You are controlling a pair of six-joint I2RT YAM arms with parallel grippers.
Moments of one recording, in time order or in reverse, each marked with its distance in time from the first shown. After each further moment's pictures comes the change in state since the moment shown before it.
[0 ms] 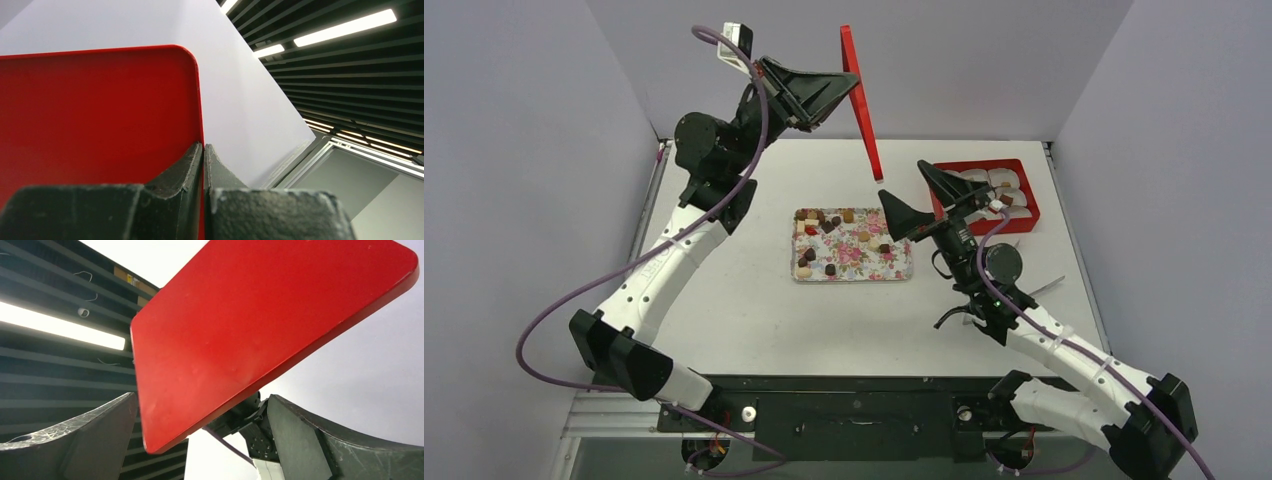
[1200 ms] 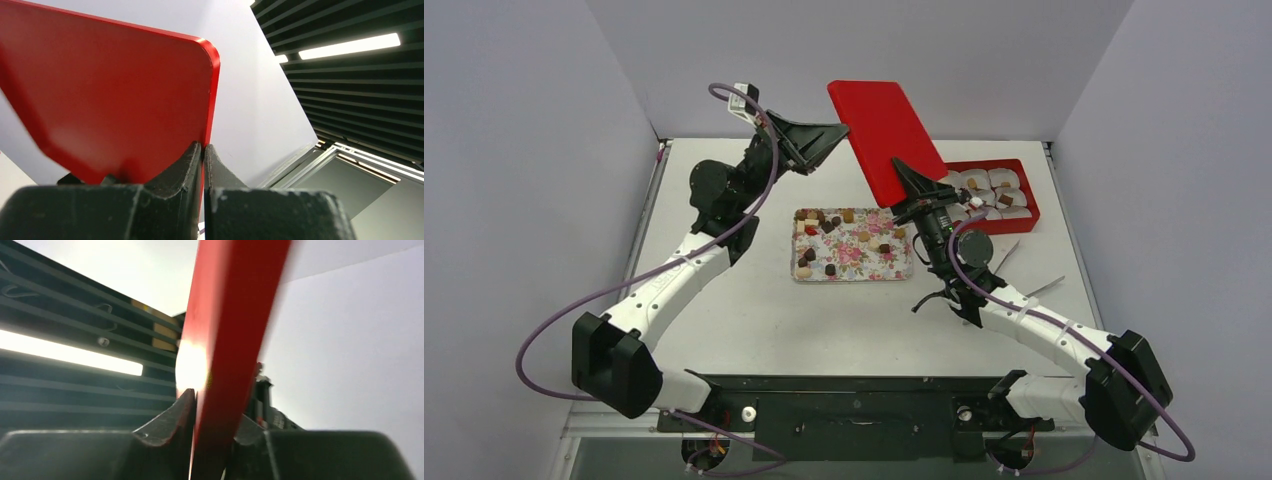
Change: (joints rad) left arm 0.019 -0.087 -0.412 0.269 -0.003 -0.096; right arm 0.000 0.238 0.050 0.167 0.108 0.074
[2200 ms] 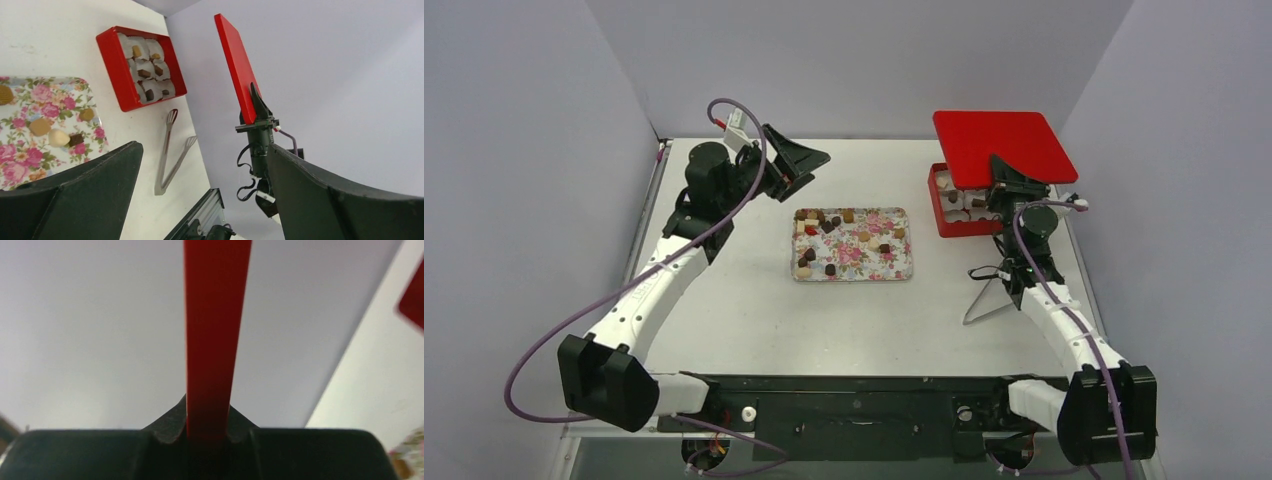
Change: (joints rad) left arm 0.156 -0.083 -0.021 -0.758 -0.005 0.430; right arm -0.571 -0.079 -0.057 -0.294 -0.064 -0.367
